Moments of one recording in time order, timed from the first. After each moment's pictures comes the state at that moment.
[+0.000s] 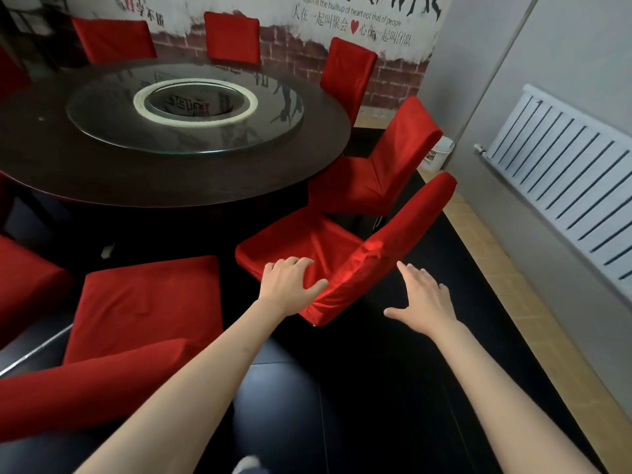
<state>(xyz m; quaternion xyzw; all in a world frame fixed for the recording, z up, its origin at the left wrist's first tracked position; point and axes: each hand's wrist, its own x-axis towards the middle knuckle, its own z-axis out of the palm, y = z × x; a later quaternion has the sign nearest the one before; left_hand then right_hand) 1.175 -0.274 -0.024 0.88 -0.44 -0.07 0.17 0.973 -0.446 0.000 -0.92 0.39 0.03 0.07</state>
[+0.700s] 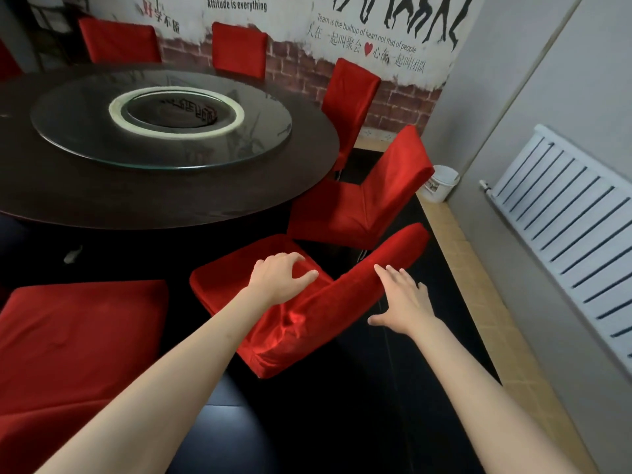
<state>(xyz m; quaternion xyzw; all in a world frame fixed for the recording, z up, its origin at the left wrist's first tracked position) 1.207 -0.492 -0.005 0.89 -0.38 -0.12 0.22 1.021 -0.671 0.010 -0.95 0.30 0.07 0.03</state>
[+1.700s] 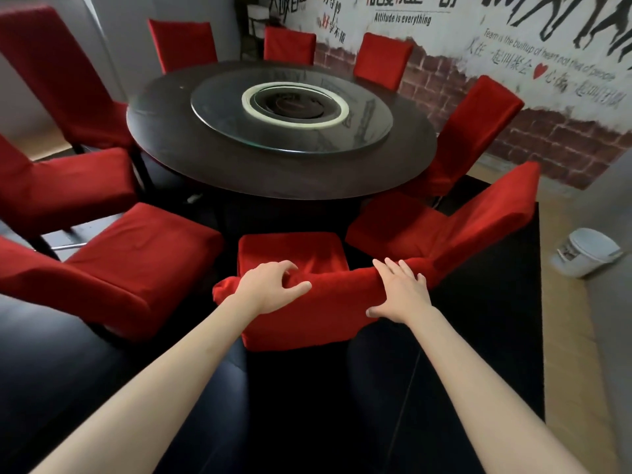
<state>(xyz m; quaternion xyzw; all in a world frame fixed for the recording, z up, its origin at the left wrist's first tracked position) 1.099 -0.581 -0.016 0.96 -0.14 -0.08 0.24 1.060 -0.851 0.001 -0.99 0.03 0.11 0.02</state>
